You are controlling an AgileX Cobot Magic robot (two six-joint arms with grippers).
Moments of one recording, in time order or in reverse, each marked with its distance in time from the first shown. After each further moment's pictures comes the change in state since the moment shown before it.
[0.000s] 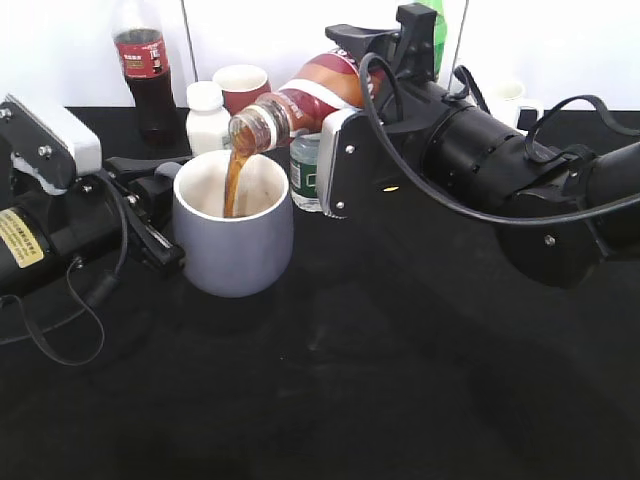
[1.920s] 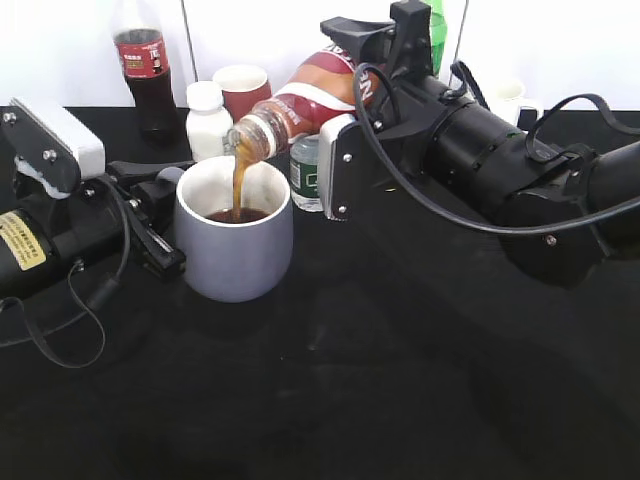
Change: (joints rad) left arm 0.000 0.008 0.000 0.003 0.006 0.006; right arm 0.000 -0.002 0.000 -0.017 -0.021 -0.087
